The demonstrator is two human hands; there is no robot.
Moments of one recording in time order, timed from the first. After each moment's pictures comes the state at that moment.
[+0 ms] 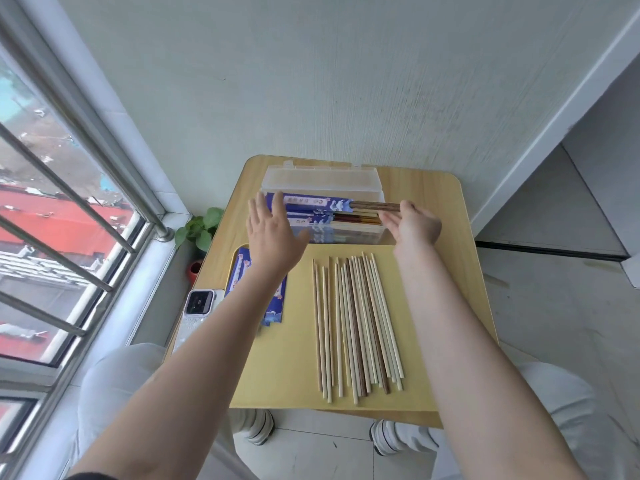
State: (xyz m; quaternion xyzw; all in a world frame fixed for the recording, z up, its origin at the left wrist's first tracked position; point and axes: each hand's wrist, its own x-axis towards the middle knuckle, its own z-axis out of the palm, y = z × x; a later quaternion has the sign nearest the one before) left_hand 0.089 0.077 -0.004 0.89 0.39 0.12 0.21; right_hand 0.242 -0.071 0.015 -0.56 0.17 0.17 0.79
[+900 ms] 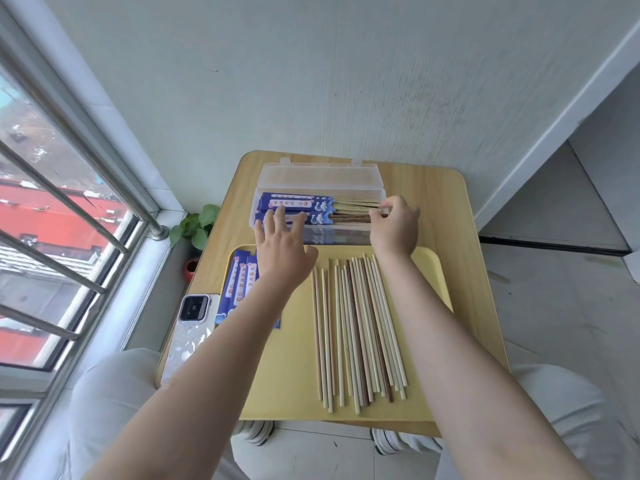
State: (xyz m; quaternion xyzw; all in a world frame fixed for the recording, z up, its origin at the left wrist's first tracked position) left_hand 0.100 0.071 -0.034 0.94 0.34 0.03 0.08; right_hand 0.241 -0.044 -0.021 -0.92 -0.10 0.00 0.39
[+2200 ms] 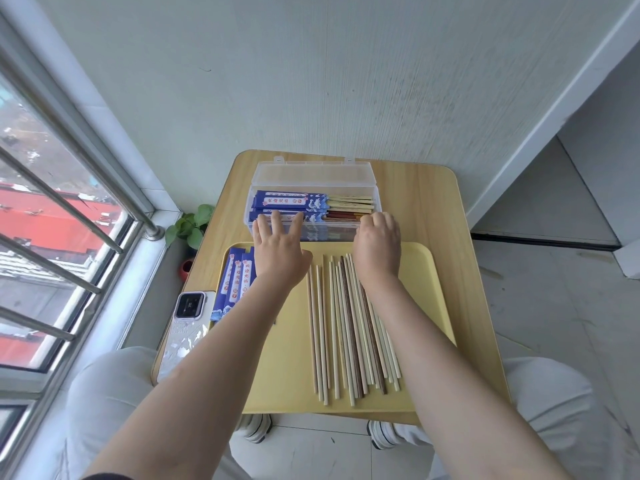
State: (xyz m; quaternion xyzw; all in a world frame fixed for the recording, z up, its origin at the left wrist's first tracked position) left_hand 0.100 0.064 -0.042 0.94 0.34 0.01 0.06; right_hand 0.213 -0.059 -0.053 -0.92 -0.30 -0.18 0.17
